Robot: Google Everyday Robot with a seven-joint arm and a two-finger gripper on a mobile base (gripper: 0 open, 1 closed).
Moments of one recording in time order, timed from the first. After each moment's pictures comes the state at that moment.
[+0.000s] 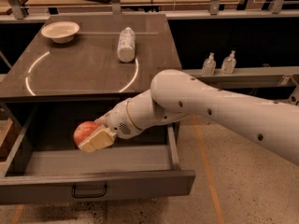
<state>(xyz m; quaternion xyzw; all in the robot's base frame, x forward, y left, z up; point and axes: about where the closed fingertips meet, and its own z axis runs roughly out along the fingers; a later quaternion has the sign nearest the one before) 0.469 0.146 0.789 -0.53 0.71 0.36 0.30</state>
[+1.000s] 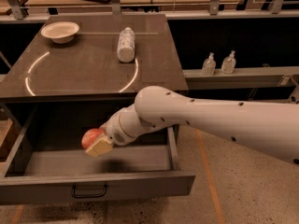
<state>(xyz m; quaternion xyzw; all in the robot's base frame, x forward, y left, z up) 0.500 0.152 0.723 -0.55 0.73 0.27 0.30</state>
